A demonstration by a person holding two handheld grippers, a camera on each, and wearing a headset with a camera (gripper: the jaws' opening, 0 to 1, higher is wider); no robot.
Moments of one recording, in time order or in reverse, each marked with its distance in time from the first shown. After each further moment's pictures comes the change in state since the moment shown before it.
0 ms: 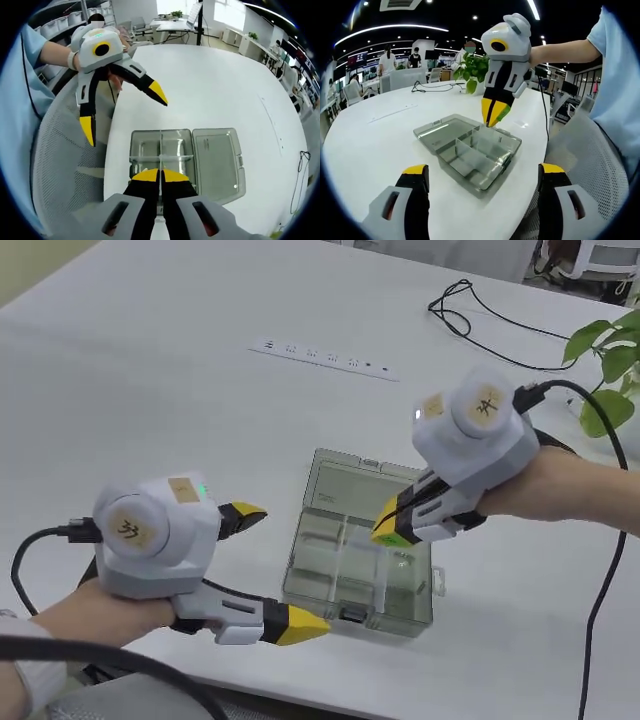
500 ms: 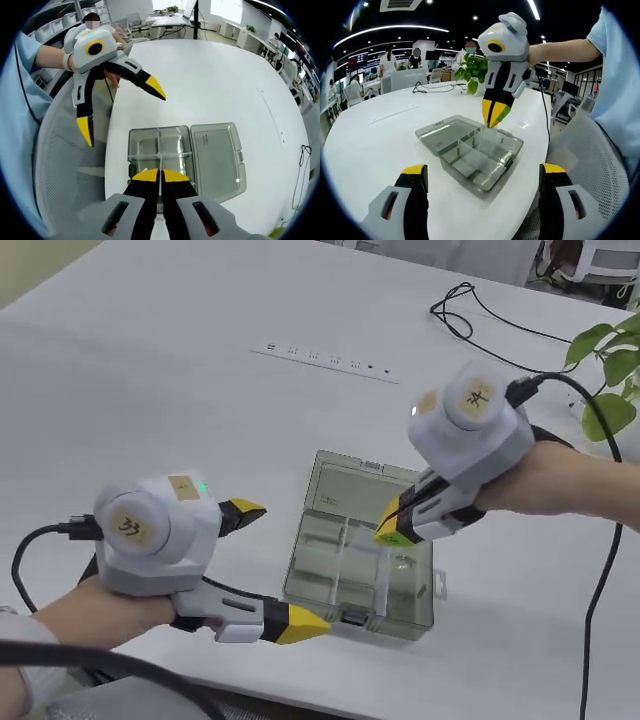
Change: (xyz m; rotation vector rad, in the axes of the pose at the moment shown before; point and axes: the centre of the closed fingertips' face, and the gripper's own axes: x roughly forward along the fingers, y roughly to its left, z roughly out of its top) left arm -0.001 0.004 0.001 0.003 -0.006 0.008; right arm 0.002 -0.003 0.000 0.044 0.044 0.002
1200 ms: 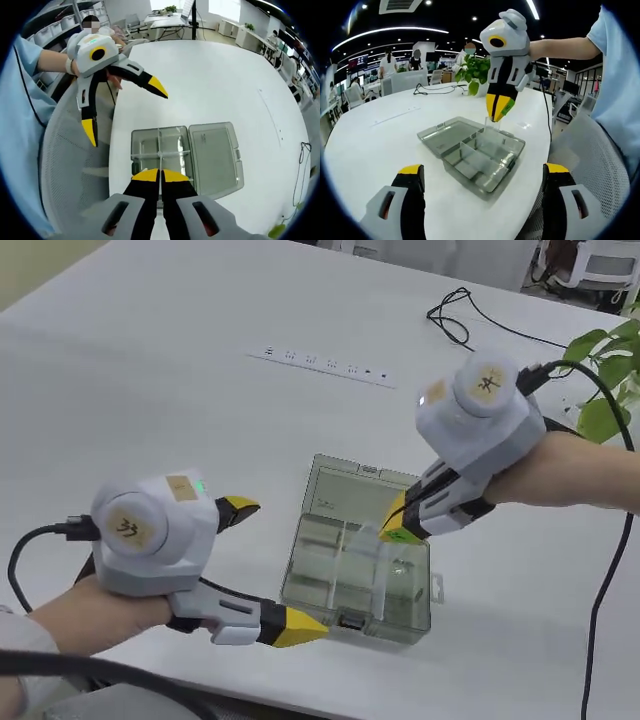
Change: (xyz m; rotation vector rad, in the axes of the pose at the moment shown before) left arm -0.001 0.003 0.004 0.013 -0.005 0.010; right arm -0.015 -0.004 -0.002 0.018 0.003 0.004
